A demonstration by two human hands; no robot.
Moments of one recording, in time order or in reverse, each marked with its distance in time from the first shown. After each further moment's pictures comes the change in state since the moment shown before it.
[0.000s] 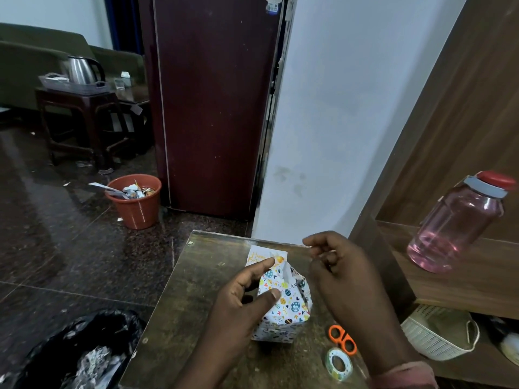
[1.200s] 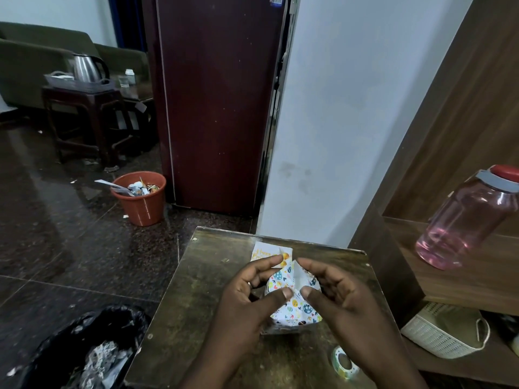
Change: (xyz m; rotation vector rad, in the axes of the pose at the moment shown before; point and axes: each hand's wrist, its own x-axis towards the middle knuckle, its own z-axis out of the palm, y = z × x) left_hand 0.001 0.000 0.005 -0.170 -0.003 -0.026; right_hand -0.030 0.035 0.006 0.410 -0.287 0.140
